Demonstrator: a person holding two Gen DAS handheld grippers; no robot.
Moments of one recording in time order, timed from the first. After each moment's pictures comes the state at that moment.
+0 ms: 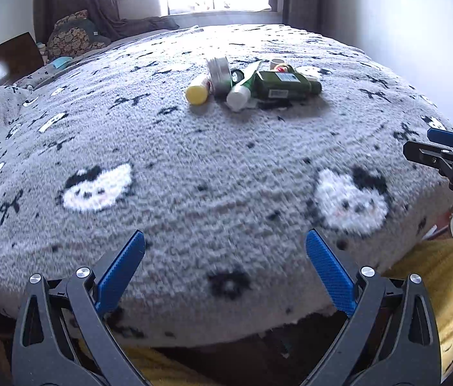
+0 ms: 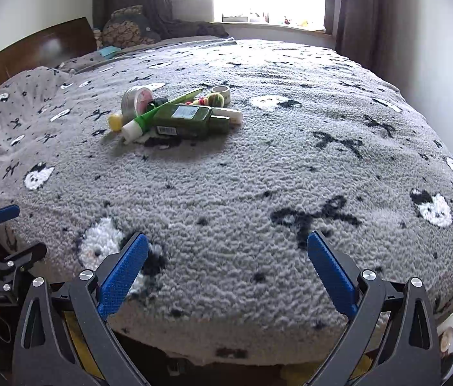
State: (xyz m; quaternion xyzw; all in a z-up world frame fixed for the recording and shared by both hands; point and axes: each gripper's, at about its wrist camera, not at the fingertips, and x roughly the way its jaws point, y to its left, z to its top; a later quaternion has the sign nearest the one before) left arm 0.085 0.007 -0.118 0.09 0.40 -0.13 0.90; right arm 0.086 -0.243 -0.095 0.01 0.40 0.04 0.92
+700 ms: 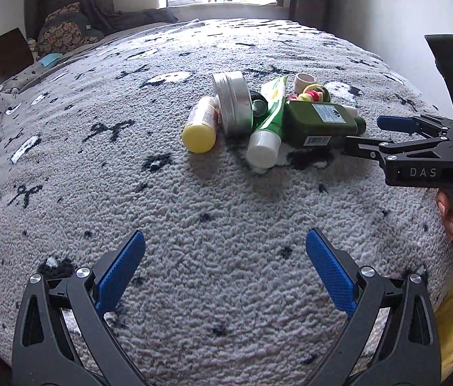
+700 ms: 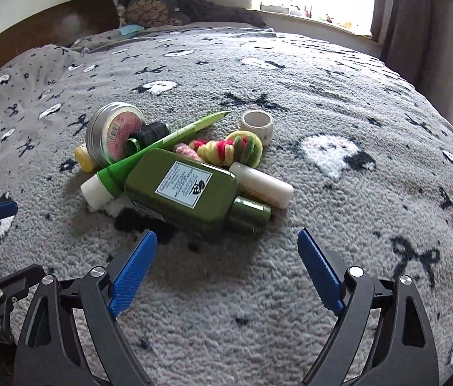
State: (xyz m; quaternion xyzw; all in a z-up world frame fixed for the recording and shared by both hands) left arm 0.198 -0.010 -0.122 0.08 0.42 -0.13 0.89; right arm 0.245 -0.217 -0.113 -0.05 0.42 0.10 0.90
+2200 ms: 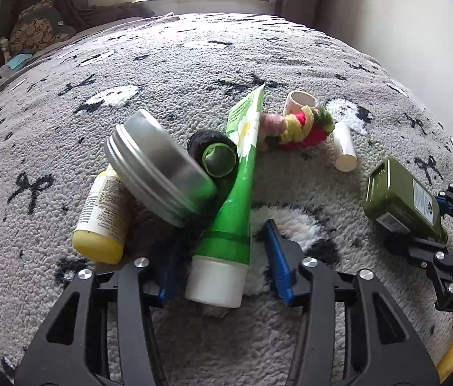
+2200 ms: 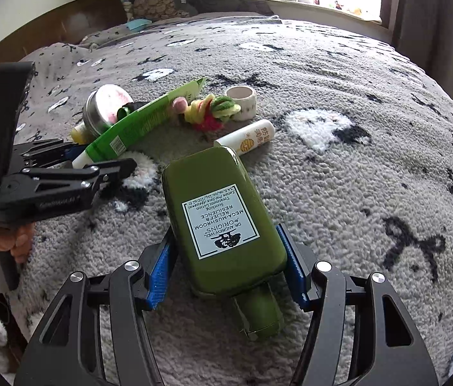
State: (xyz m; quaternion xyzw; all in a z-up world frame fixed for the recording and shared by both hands) left arm 0.296 -0.069 -0.142 0.06 0.44 -0.18 0.88; right arm 0.238 -0.256 -0.126 -0.02 0.45 0.14 0.88
